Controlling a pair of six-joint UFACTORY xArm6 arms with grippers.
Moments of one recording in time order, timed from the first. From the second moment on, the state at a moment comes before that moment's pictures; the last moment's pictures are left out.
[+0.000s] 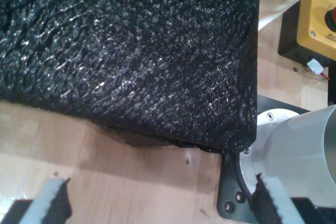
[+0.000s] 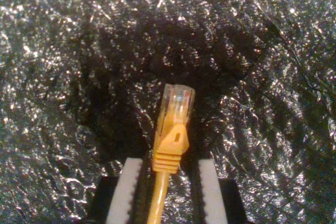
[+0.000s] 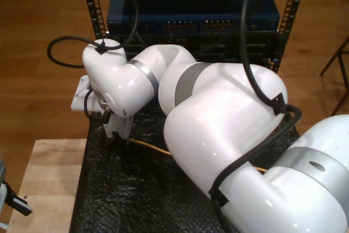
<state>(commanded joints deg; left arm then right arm) 43.1 -23.3 -35.5 -18.8 92.0 -239.6 43.9 36.5 -96.2 -5.8 57.1 -36.4</state>
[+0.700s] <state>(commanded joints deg) 43.1 -23.3 -35.5 -18.8 92.0 -239.6 44.2 36.5 -96.1 -5.6 57.2 -36.4</state>
